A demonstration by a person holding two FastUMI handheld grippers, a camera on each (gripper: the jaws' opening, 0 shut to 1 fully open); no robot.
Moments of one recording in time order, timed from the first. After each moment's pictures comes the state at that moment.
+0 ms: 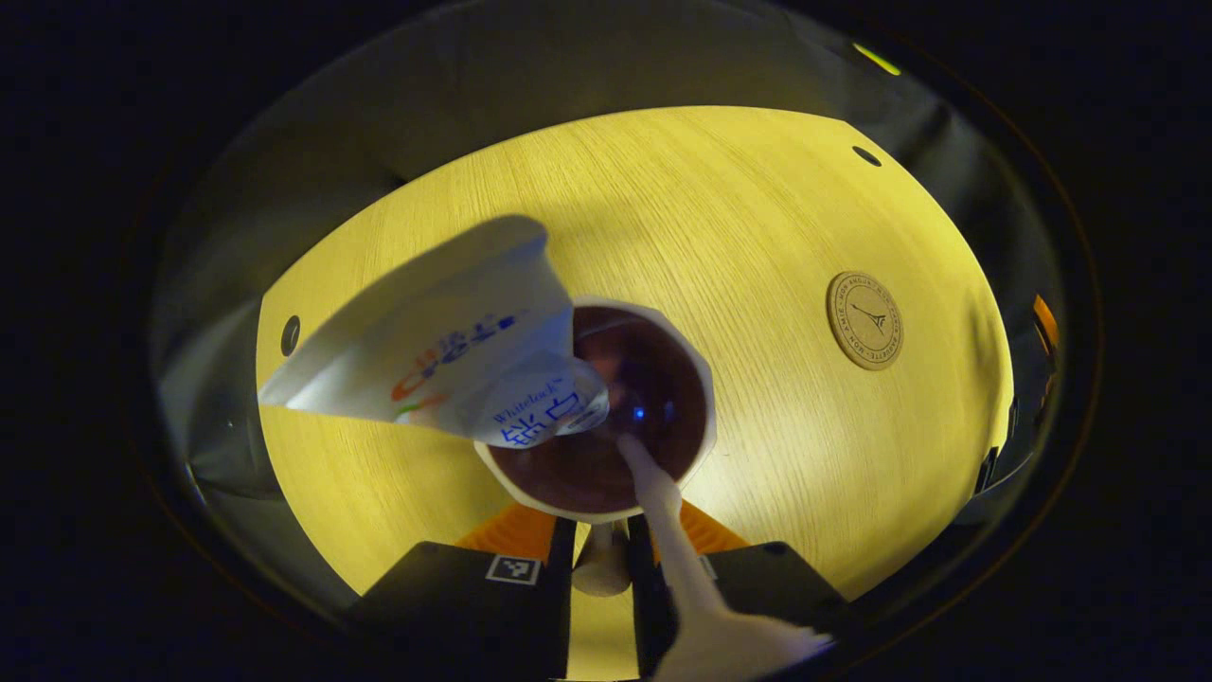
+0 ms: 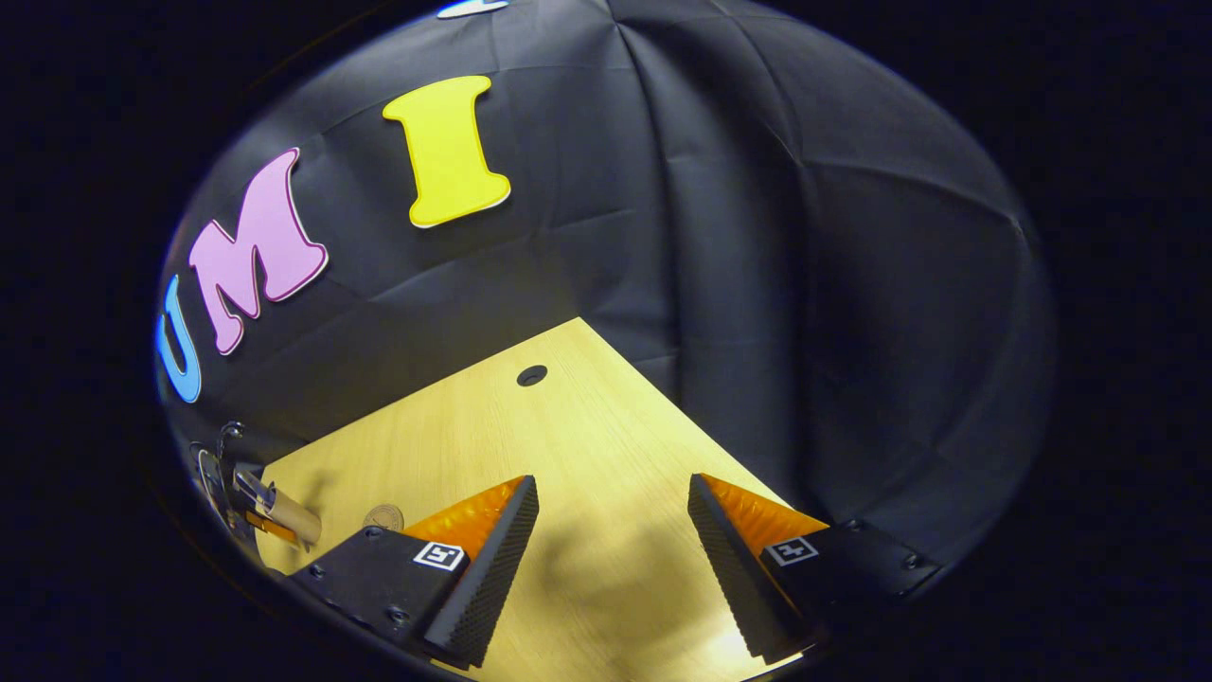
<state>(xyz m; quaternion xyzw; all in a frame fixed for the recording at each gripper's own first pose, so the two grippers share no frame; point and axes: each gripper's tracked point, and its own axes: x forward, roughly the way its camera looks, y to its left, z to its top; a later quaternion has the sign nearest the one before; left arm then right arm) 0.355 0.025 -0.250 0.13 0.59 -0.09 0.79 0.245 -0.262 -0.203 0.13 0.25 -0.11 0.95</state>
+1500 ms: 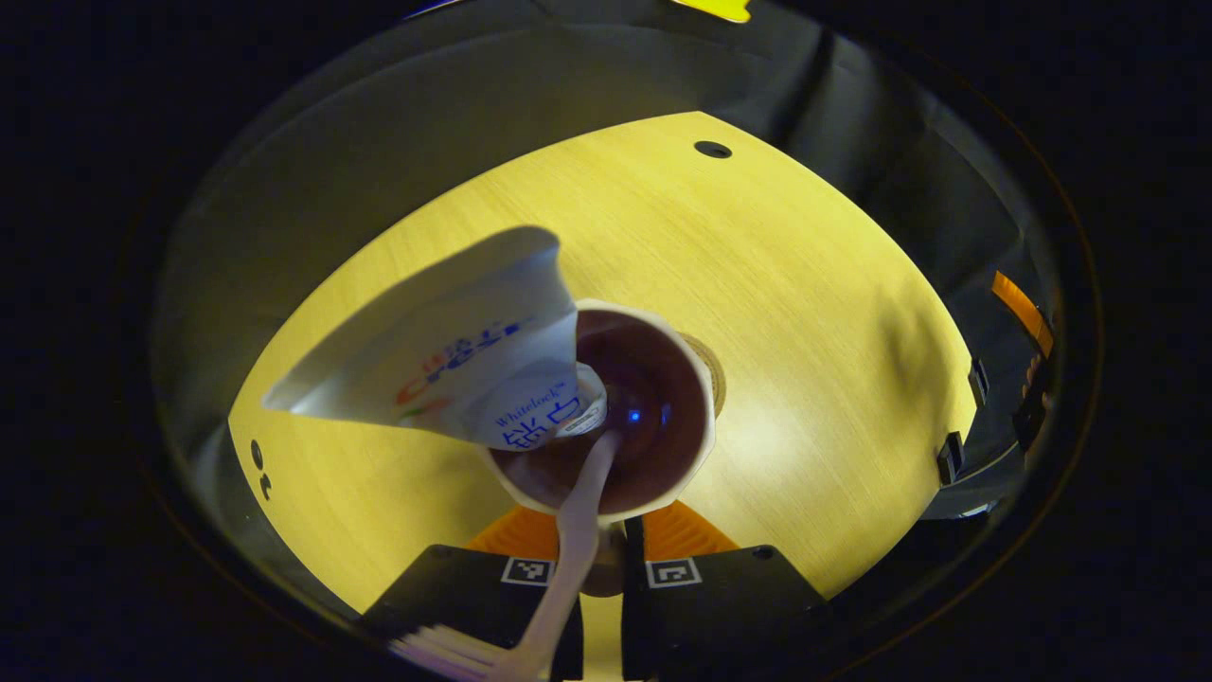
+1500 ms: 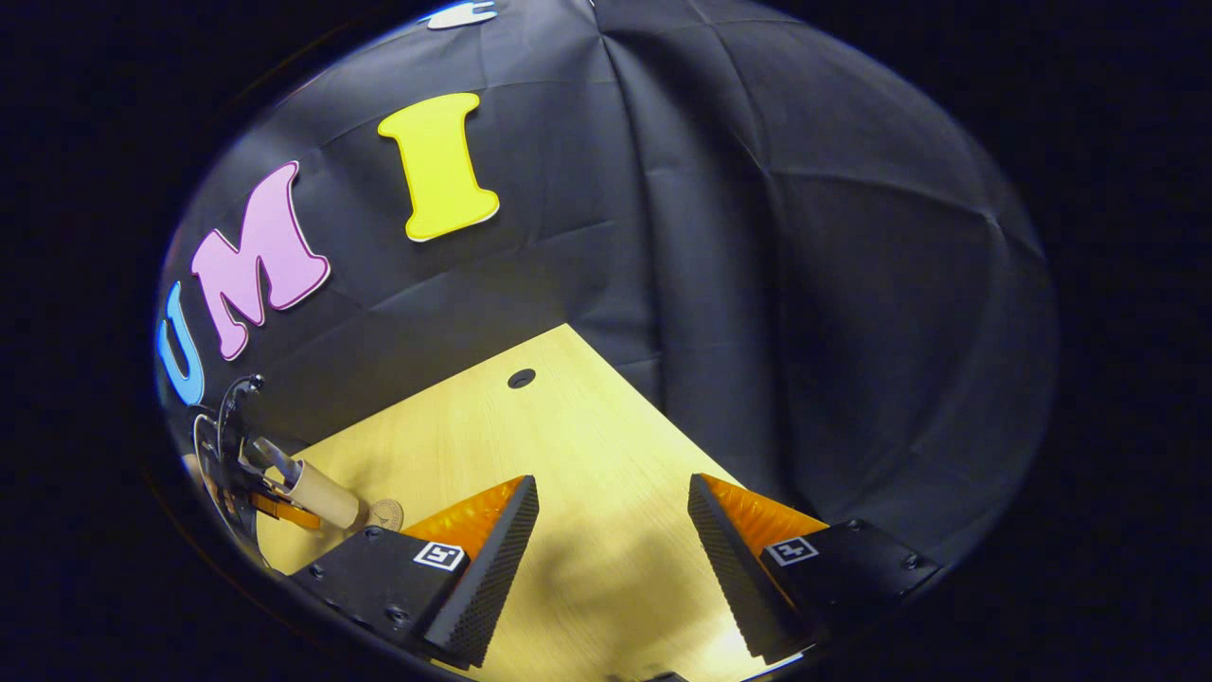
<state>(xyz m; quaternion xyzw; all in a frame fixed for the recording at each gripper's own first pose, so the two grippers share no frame) 0.360 -0.153 -0.223 0.20 0.55 -0.22 0.78 0.208 -0.282 -0.185 0.13 0.24 -0.13 0.95</state>
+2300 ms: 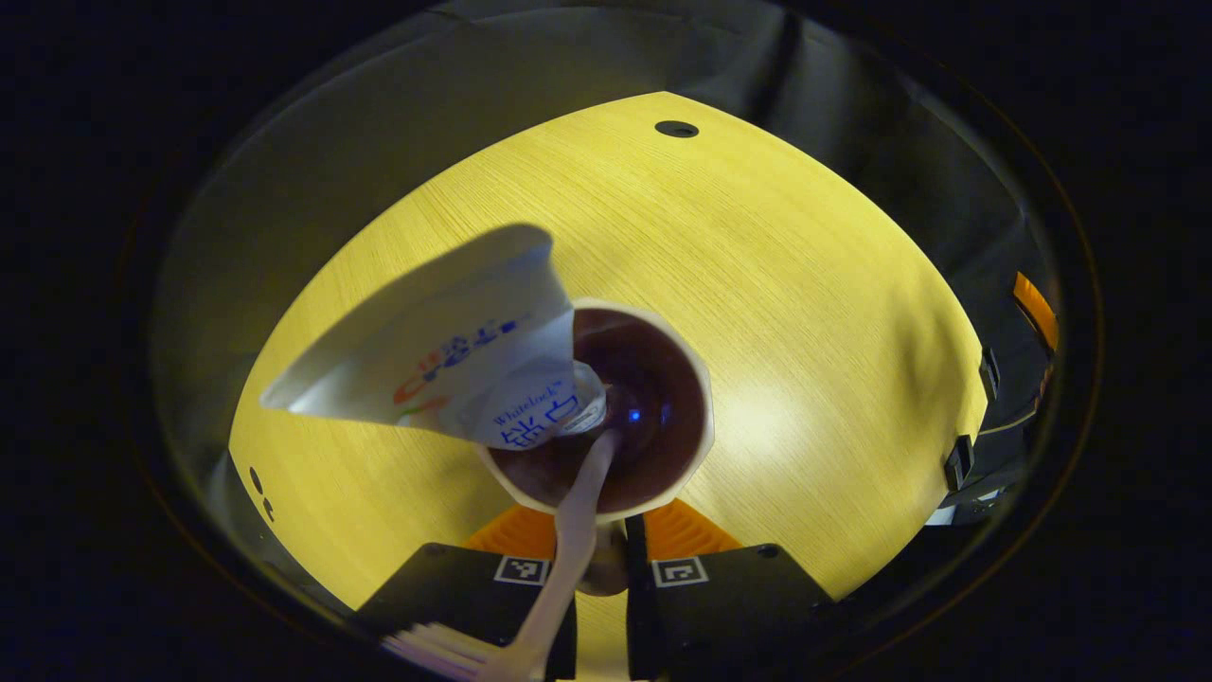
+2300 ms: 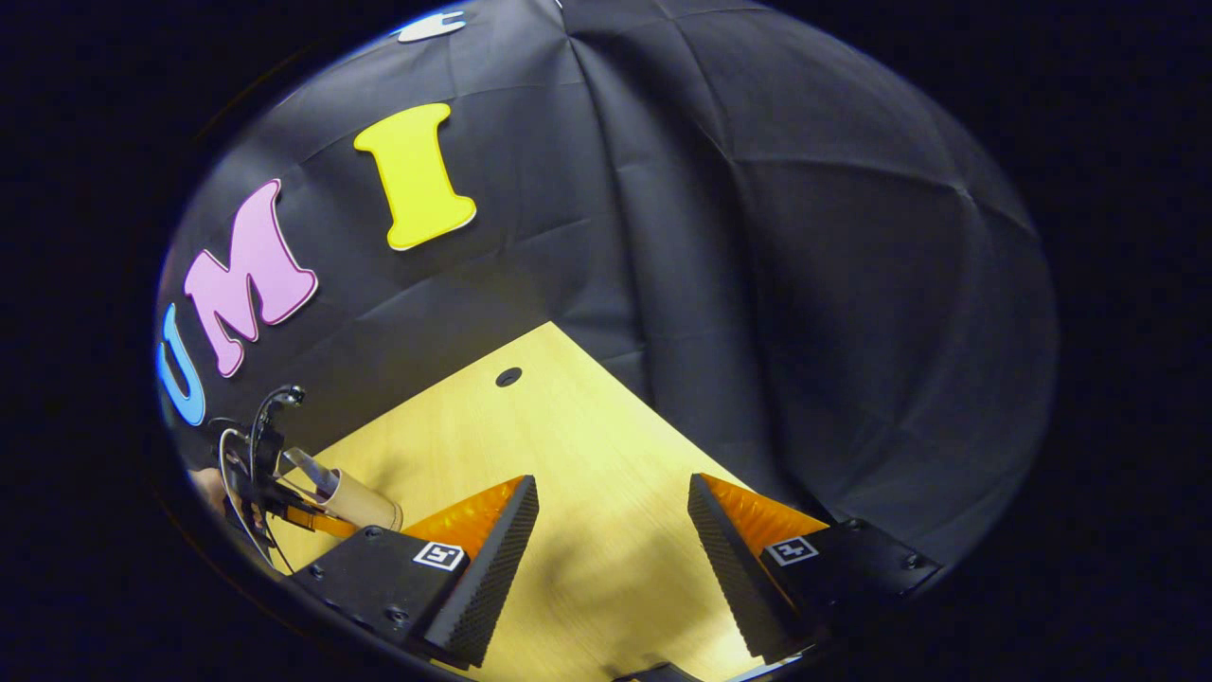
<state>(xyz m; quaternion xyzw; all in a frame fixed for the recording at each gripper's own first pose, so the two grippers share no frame) 0.361 -0.192 -0.248 0.23 0.55 -0.22 0.77 0.193 -0.283 -0.190 0.16 0.25 -0.14 0.94</state>
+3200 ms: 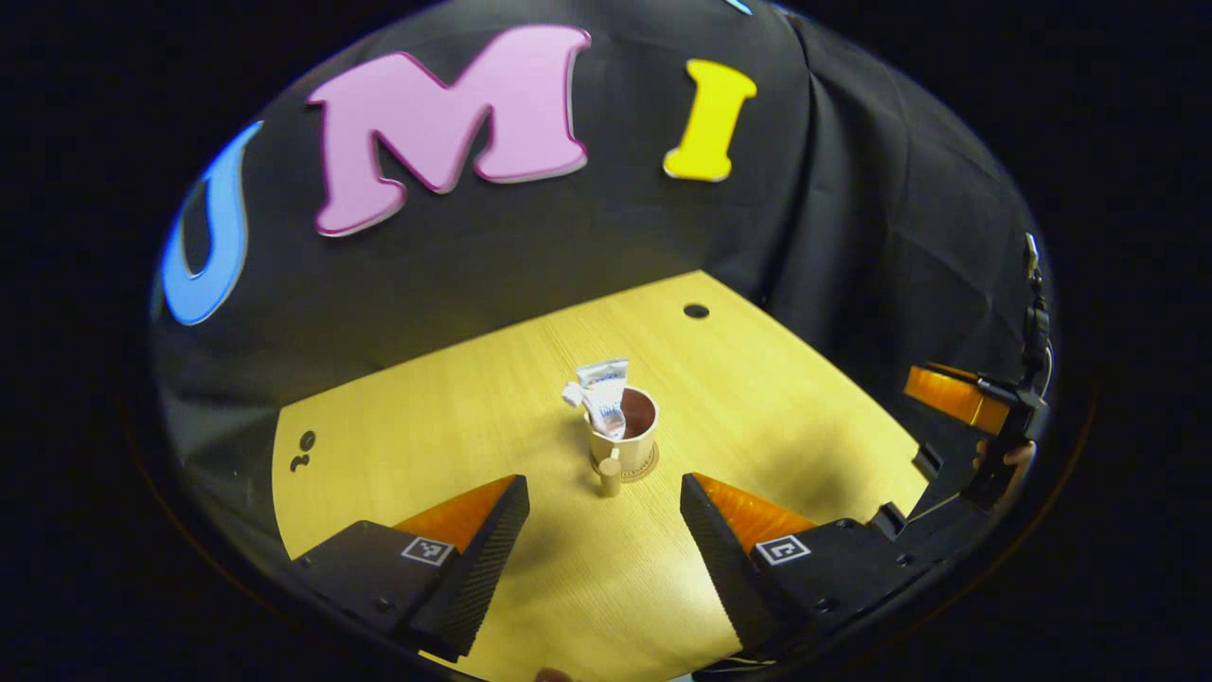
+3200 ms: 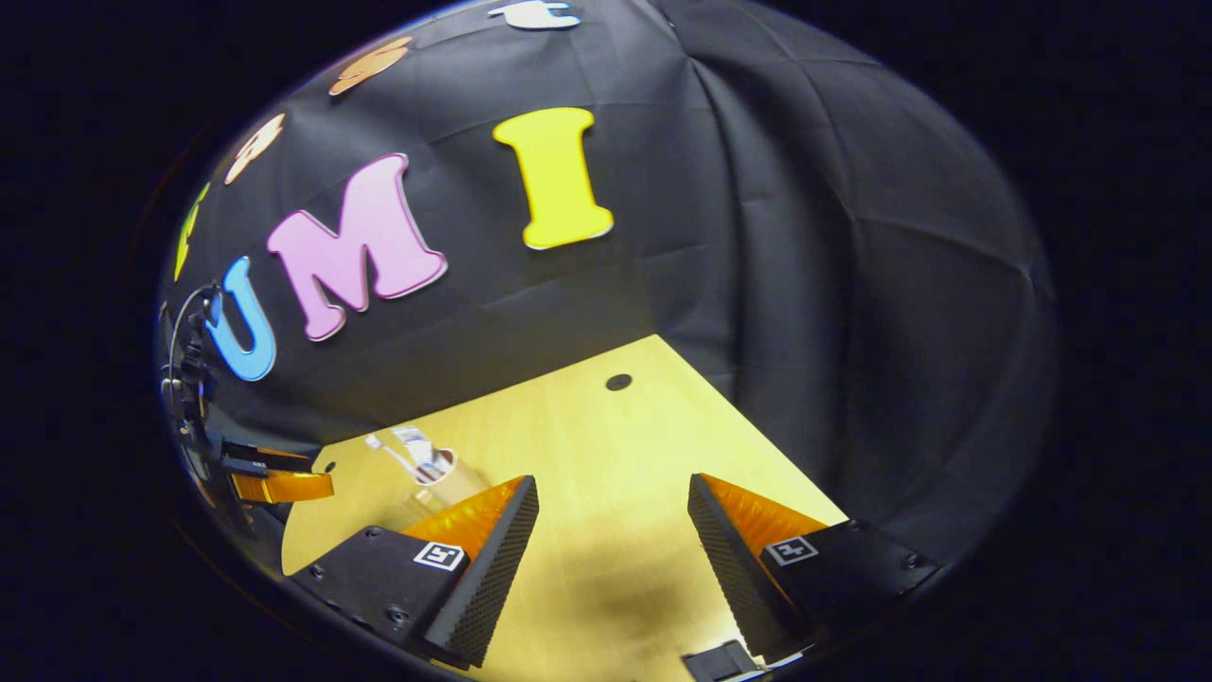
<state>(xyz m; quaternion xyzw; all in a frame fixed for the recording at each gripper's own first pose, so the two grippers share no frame) 0.250 -0.149 -0.054 0.08 0.30 -0.16 0.94 0.180 -0.161 -0.103 0.11 0.22 0.00 0.97</state>
